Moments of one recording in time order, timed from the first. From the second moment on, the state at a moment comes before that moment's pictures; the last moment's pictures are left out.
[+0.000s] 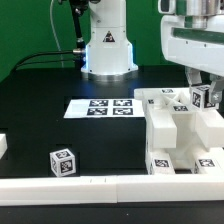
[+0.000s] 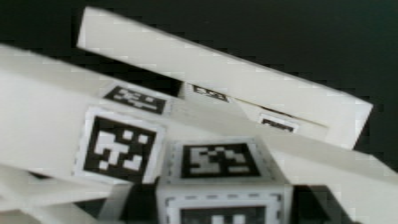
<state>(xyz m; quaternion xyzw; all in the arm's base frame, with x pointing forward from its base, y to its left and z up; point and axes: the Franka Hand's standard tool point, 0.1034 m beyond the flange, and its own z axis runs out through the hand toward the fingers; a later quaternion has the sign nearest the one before) 0.596 0.119 0.113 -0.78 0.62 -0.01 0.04</state>
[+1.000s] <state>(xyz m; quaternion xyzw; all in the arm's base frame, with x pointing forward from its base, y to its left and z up) 0.598 0.120 0.114 -0.61 0.79 0.01 0.06</state>
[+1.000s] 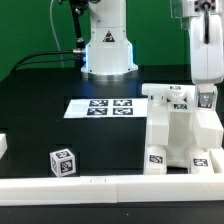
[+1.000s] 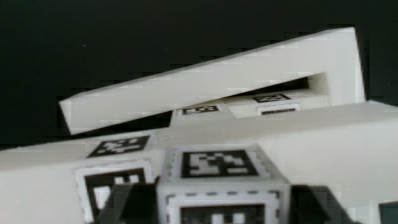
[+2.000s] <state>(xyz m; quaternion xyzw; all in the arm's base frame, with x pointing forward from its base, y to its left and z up) 0.608 0.063 0.152 -0.72 0.68 -0.01 0.10</state>
